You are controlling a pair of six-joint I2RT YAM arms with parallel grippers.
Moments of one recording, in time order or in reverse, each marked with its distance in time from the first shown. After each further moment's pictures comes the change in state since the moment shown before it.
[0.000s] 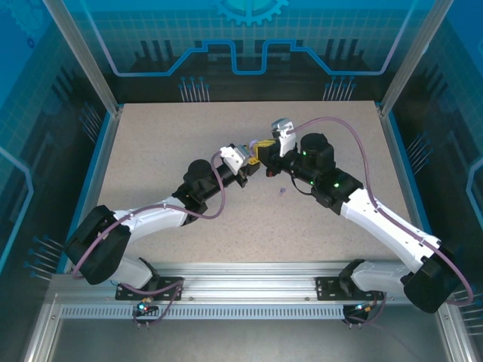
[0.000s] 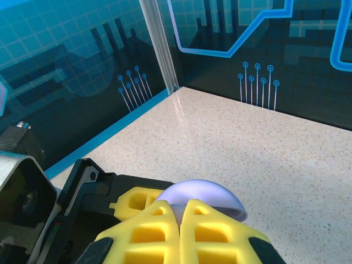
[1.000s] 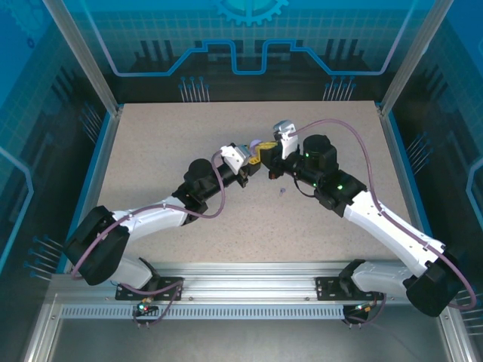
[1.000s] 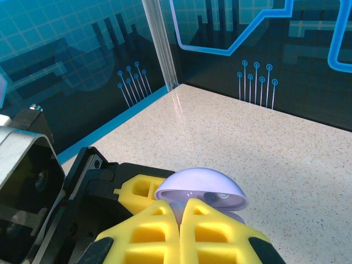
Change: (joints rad) left arm -0.004 -0.006 0.012 -0.029 -0.004 -0.018; right arm 0.000 -0.032 -0.008 -0.037 -0.003 -0.027
